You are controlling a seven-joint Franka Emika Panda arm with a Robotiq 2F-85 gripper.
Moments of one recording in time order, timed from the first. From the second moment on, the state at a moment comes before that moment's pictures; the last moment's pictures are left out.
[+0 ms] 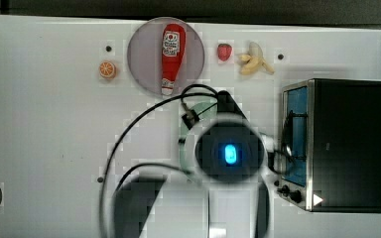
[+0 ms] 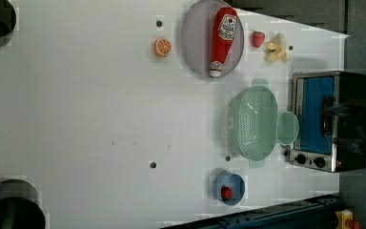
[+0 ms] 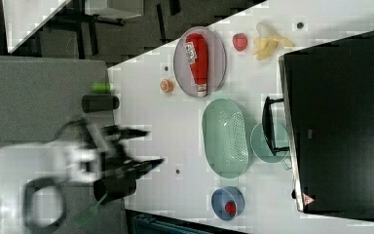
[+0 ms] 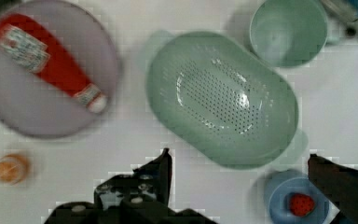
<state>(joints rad) 0.00 -0.22 -0.04 -2.23 -0.01 0.40 0.15</state>
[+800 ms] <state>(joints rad) 0.00 0.20 0.02 -2.39 -0.03 0.90 0.55</state>
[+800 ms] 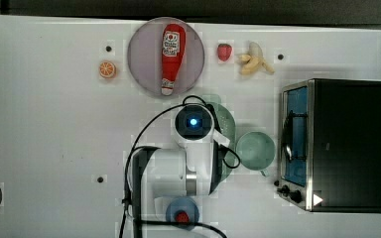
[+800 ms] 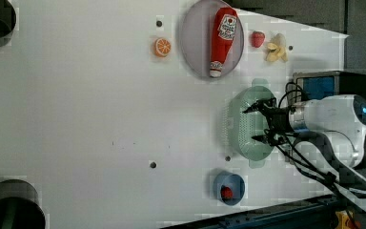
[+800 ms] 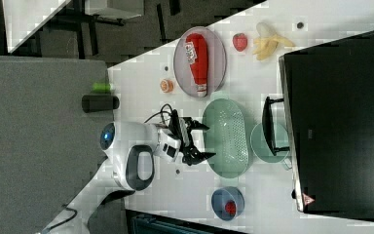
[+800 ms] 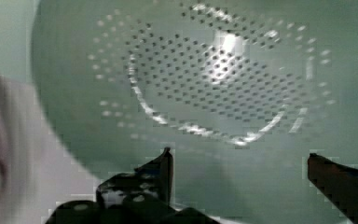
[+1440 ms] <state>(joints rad) -0.01 0.40 0.09 -2.39 -0.01 1.13 0.75</state>
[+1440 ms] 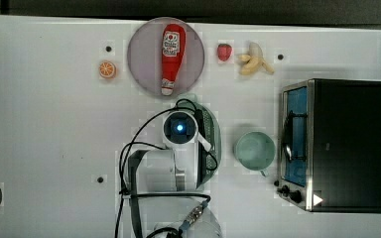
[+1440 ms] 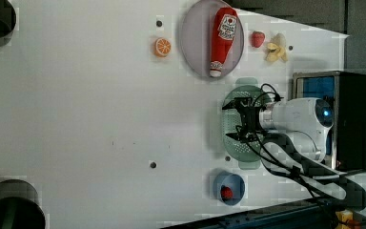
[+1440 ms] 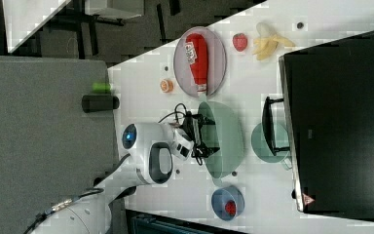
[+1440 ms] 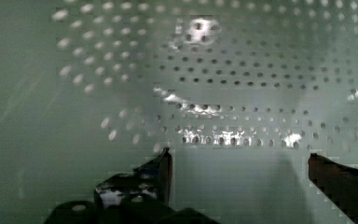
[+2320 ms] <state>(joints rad) 0.06 0.36 0.20 -2.38 0.03 1.16 0.94</state>
